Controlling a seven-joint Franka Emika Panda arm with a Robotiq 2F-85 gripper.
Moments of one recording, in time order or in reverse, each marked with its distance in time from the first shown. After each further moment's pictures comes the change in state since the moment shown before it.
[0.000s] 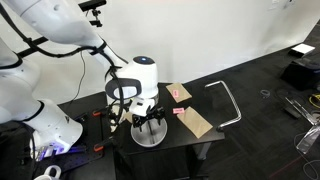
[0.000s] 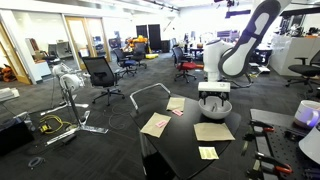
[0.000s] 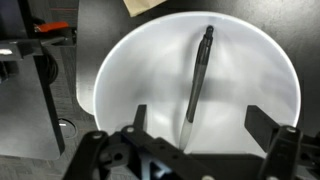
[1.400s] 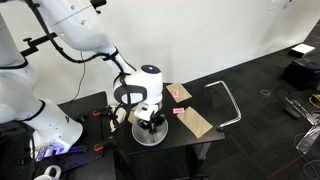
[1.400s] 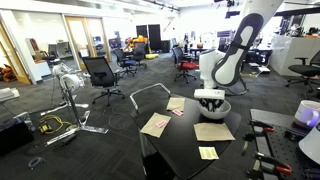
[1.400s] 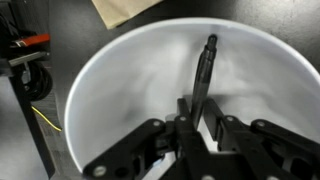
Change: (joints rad) arm 0.087 0.146 -0.059 0.063 0.092 0.047 0.000
